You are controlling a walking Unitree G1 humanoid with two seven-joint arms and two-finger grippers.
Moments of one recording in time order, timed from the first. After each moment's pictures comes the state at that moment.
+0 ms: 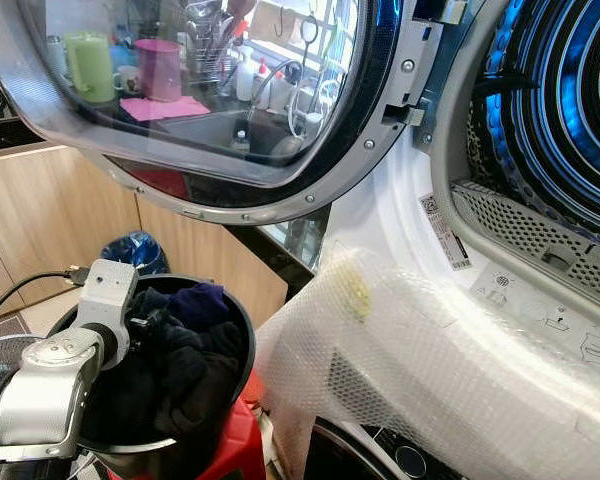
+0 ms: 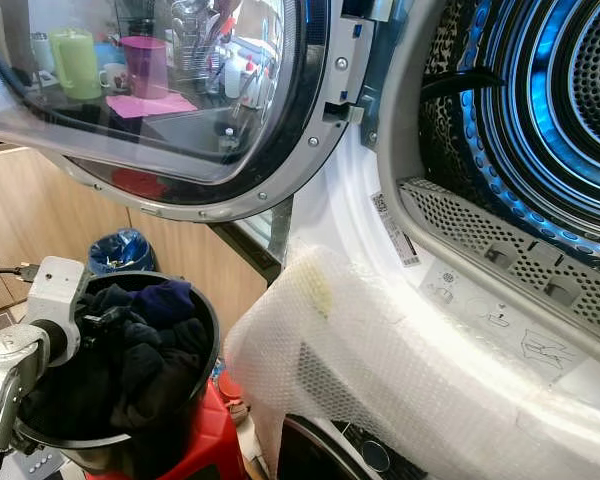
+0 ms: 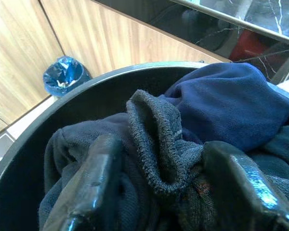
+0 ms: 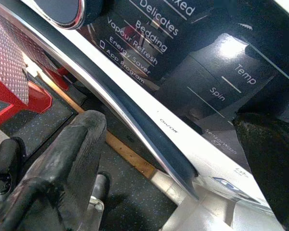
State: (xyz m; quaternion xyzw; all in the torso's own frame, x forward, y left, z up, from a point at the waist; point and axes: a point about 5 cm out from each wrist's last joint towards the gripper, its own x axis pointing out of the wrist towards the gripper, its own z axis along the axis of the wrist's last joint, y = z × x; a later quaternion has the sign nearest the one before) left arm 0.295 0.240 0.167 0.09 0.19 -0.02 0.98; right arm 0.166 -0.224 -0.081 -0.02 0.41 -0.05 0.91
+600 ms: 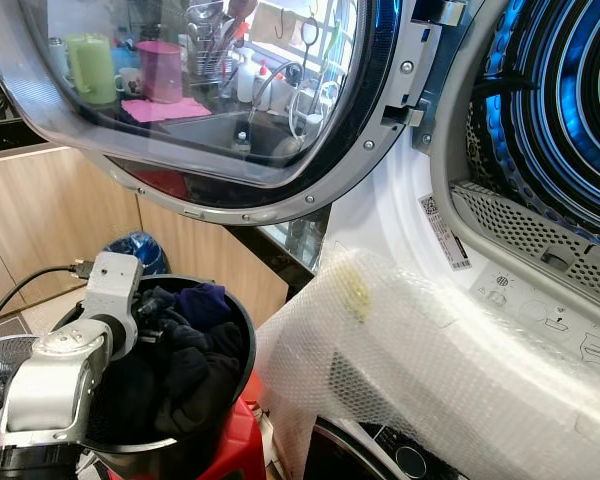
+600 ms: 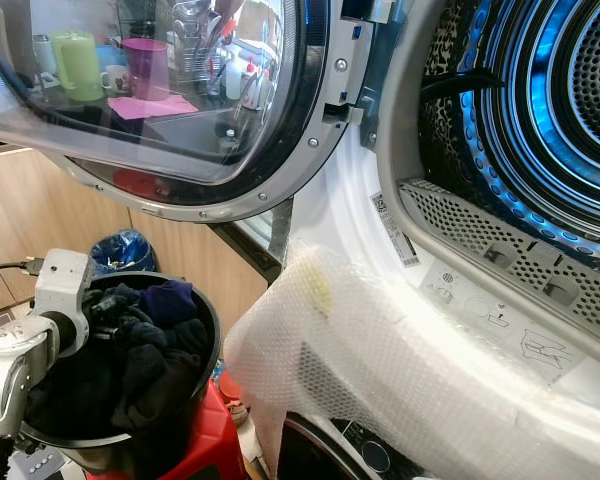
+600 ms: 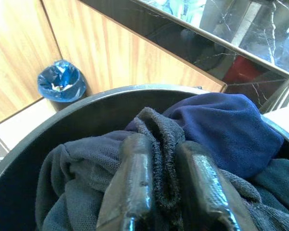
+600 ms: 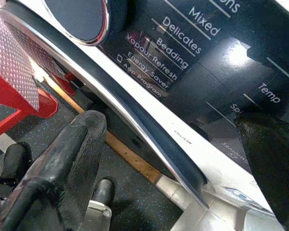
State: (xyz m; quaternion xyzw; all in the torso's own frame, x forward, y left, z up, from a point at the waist) left arm 0.305 0.236 0.175 0.05 0.17 -0.02 0.98; right arm 0.170 -0.216 -0.080 -0.01 0.40 -0.05 0.91
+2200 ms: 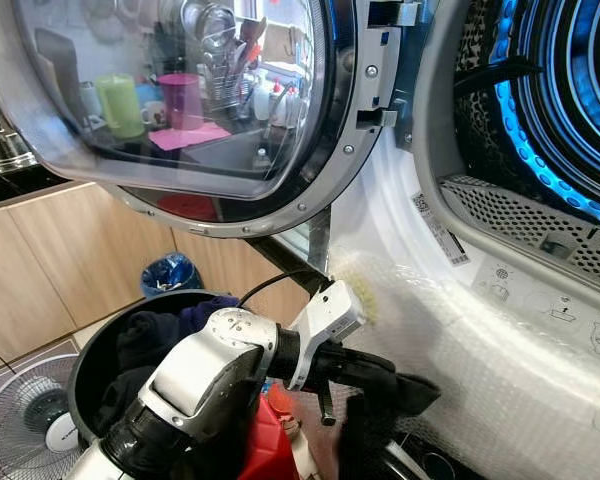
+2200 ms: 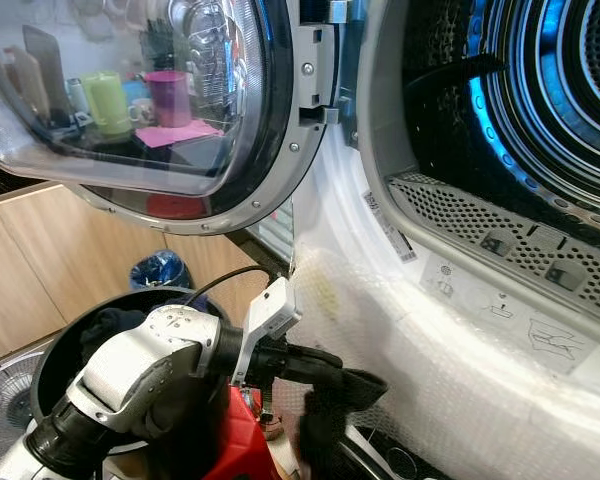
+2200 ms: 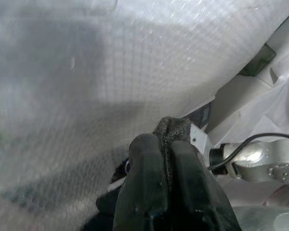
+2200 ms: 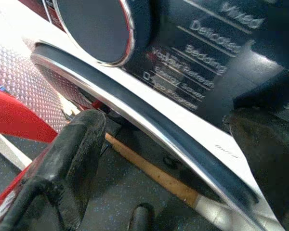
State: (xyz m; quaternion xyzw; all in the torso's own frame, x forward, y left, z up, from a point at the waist) left arm 0.277 0.037 0.172 0.06 0.13 -0.66 0.73; right arm 0.157 -0.232 -0.076 0.02 0.34 -0.10 0.93
